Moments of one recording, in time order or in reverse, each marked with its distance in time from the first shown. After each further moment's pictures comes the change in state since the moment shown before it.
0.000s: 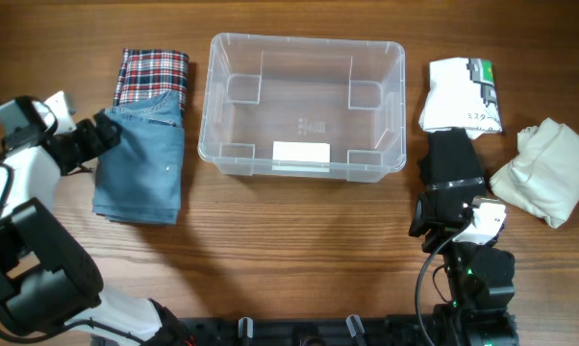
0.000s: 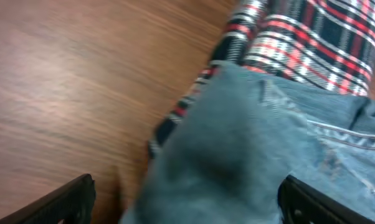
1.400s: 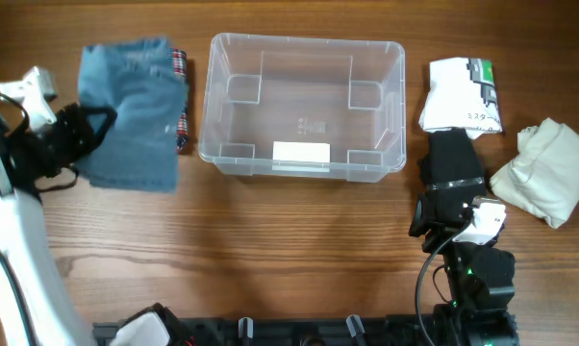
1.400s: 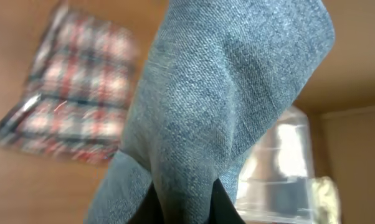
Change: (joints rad) left arm -0.050 -0.509 0.171 -0.466 0.383 -0.117; right arm 0.000 0.000 0.000 0.000 0.000 0.000
